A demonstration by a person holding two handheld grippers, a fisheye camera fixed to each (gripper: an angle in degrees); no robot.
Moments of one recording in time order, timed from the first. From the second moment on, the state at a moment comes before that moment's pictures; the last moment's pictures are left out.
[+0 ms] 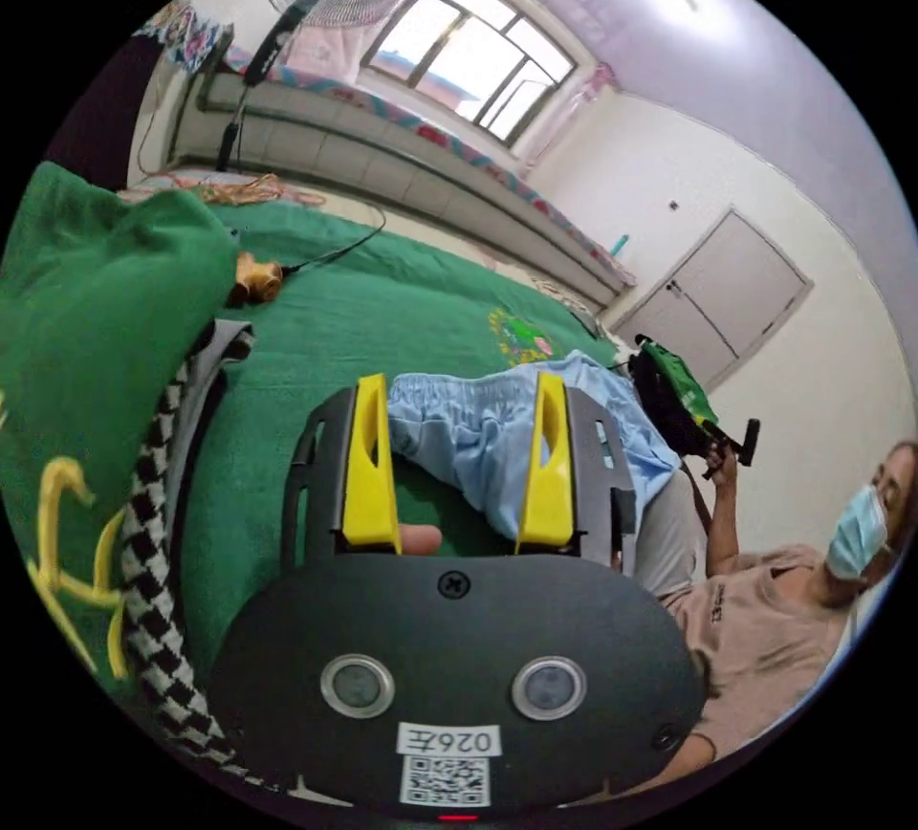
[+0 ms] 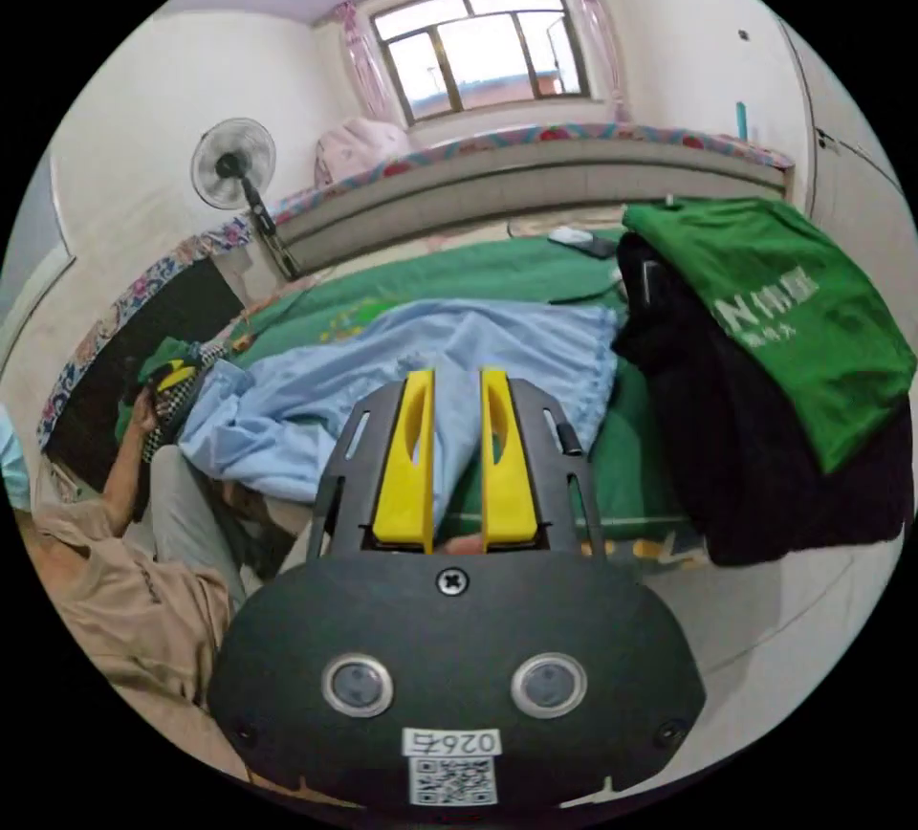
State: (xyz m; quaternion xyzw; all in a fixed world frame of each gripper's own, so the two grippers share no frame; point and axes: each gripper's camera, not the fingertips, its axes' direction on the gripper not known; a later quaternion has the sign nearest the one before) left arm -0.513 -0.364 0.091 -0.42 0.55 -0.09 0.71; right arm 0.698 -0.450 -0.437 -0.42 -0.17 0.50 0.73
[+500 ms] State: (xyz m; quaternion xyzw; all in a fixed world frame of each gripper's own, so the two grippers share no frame) left arm -0.495 -0.407 0.112 -0.26 0.51 -0.06 0.82; right arm 0.618 -0.402 -0.192 -0.37 -0.32 0.62 0.62
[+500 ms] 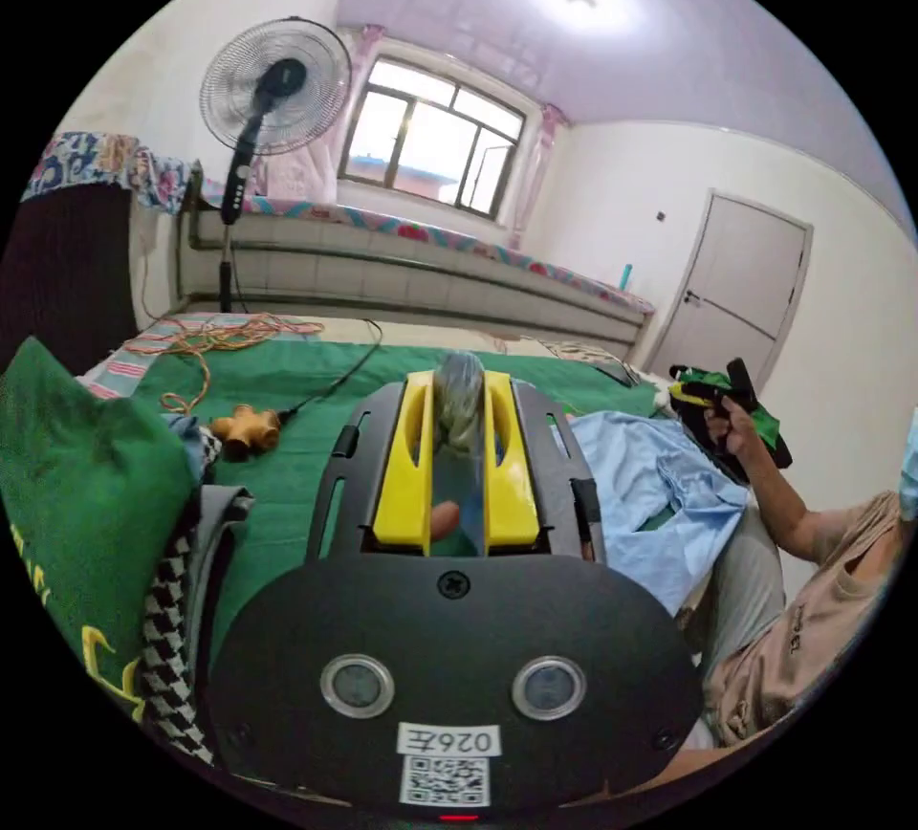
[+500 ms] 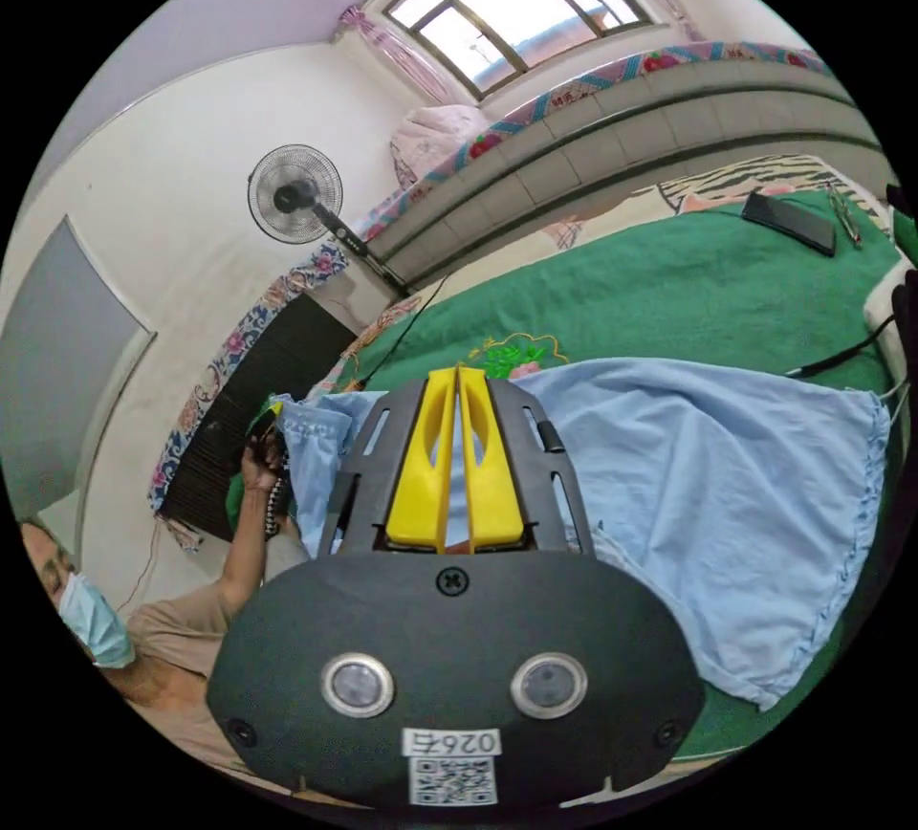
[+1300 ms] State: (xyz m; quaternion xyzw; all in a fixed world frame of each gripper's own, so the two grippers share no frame) left arm -0.522 -0.290 0.230 -0.53 0.36 -0.14 0.76; right arm 0.323 -0.570 -0.169 -0.30 -0.86 0.00 0.40
